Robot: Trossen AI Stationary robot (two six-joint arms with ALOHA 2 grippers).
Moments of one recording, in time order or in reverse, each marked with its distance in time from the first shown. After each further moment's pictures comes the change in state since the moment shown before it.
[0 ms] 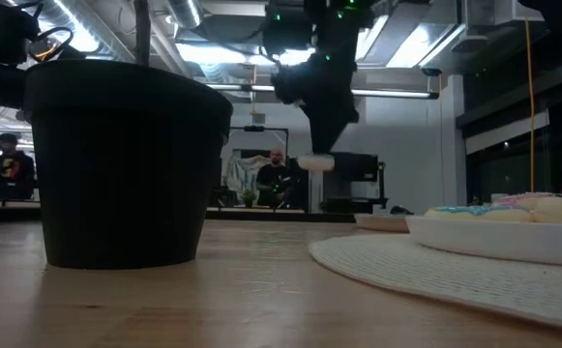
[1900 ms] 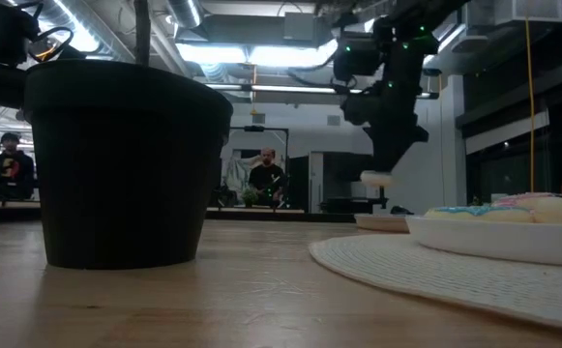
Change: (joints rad) left arm 0.000 0.000 0.000 0.000 0.000 0.000; right arm -0.187 -0.358 -0.543 0.236 -0.007 0.136
